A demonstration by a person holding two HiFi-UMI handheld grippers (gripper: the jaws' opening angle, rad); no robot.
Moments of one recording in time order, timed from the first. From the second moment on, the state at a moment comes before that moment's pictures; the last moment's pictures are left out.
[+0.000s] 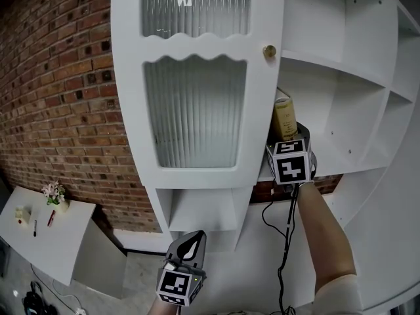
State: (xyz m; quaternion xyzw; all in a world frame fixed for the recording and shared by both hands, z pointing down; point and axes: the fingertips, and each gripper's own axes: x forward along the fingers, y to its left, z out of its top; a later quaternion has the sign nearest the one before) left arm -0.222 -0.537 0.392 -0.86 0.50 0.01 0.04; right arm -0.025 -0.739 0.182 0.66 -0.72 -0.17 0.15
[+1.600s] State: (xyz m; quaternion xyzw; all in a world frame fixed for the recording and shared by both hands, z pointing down) left arm -0.095 -0.277 0.410 -0.86 0.51 -0.02 0.04; right arm 0.060 -0.346 0.338 0.60 -0.79 -0.14 0.05
